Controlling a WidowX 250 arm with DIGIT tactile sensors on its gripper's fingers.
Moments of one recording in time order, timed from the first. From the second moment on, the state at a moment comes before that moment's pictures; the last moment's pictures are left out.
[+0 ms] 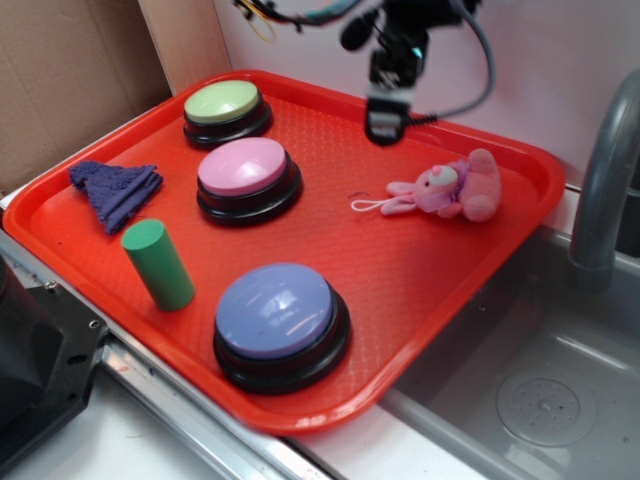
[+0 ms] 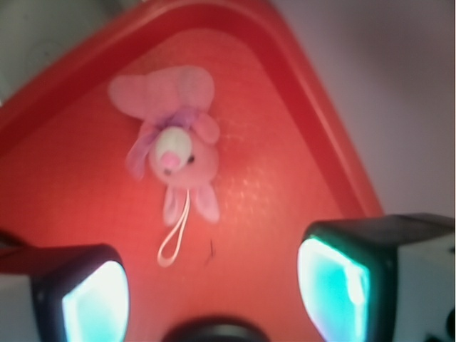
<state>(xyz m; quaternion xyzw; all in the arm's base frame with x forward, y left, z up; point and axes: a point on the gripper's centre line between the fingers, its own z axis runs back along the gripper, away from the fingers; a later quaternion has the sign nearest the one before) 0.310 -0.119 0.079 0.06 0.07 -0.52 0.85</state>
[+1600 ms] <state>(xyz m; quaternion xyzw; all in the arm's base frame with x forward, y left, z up) 0.296 -0.150 0.030 0.09 0.11 -0.48 0.87</state>
